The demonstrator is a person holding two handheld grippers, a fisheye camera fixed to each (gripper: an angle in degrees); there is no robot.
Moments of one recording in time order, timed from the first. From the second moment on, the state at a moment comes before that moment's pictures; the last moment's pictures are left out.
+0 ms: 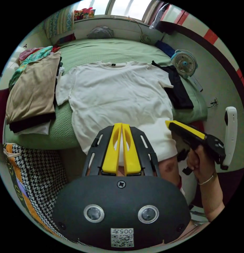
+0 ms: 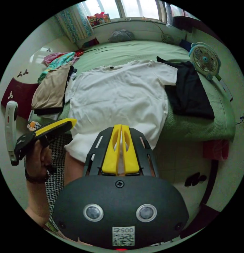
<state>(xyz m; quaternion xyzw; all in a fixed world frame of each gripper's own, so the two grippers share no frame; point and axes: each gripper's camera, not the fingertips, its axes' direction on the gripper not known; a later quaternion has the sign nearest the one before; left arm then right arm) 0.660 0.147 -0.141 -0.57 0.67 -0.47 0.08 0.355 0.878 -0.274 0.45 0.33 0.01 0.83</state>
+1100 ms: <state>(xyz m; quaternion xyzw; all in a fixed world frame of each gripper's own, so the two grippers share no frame) 0.570 0.048 -0.216 -0.59 0.65 -0.47 0.06 0.303 0.928 -0.120 0.46 0.37 0.01 0.81</state>
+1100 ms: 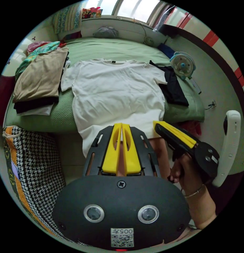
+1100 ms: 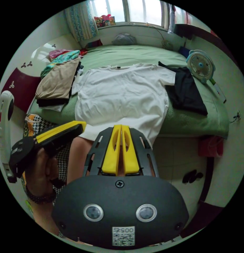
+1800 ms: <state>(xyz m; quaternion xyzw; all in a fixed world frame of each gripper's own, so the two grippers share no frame) 0.593 -0.006 -0.257 -0.60 0.65 -0.45 0.12 0.290 0.907 -0.028 0.47 0.46 -0.06 0.75</state>
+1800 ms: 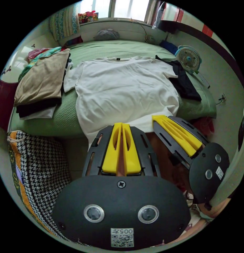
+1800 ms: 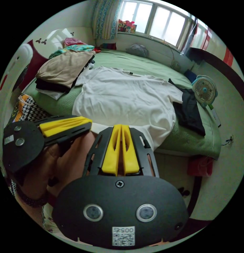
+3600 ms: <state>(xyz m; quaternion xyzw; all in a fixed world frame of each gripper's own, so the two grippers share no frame) 0.680 -0.047 -0.232 -0.62 0.65 -0.42 0.10 0.357 0.933 -0.100 0.49 0.36 -0.03 0.79</state>
